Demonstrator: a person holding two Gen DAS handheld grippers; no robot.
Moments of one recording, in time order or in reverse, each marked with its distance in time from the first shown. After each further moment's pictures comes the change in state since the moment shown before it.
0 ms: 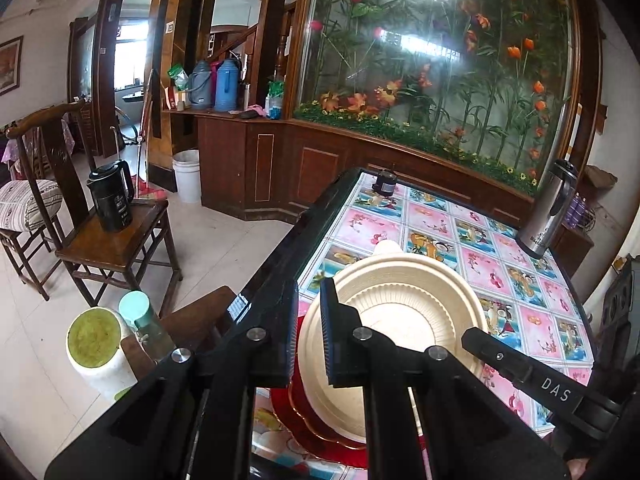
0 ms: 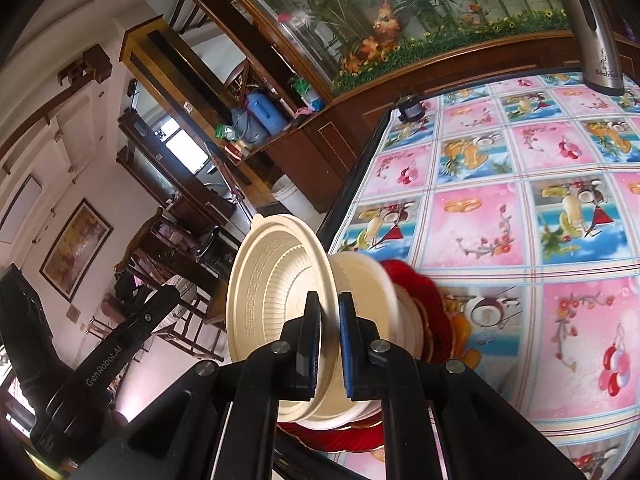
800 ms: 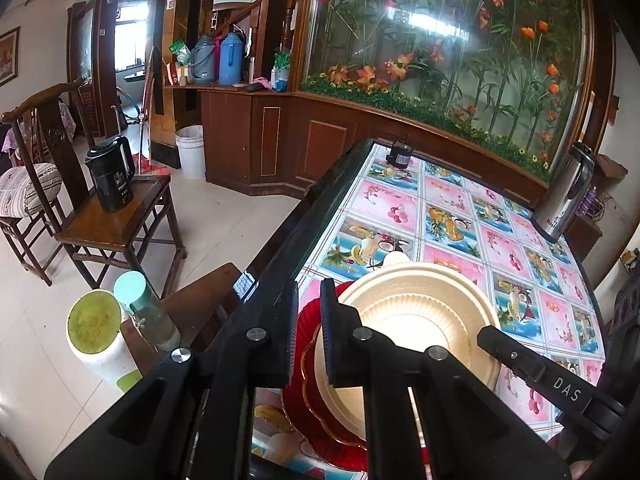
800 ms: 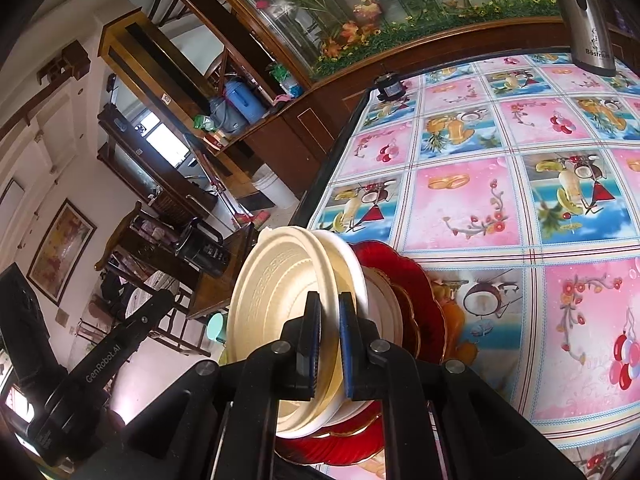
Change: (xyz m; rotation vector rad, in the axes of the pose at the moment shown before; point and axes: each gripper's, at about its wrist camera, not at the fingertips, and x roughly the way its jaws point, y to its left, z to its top) left arm 0.039 0.012 -0.010 -0.001 0.097 0.022; right arm 0.030 -0.017 -0.007 0.036 0.042 -0.066
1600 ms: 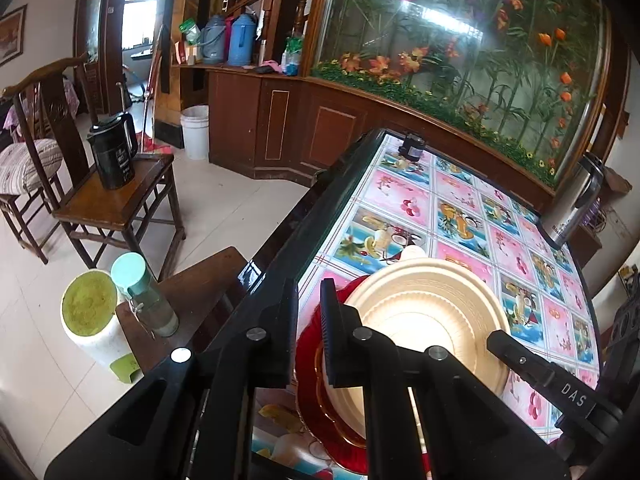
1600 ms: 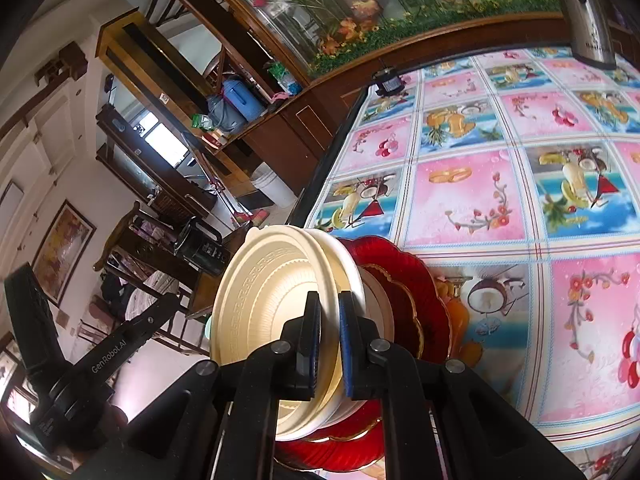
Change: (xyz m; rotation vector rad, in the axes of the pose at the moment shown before) left arm 0.018 0.023 0.001 -0.063 0.054 -0.008; right arm 0.012 -0.002 -0.004 0.015 0.010 0.005
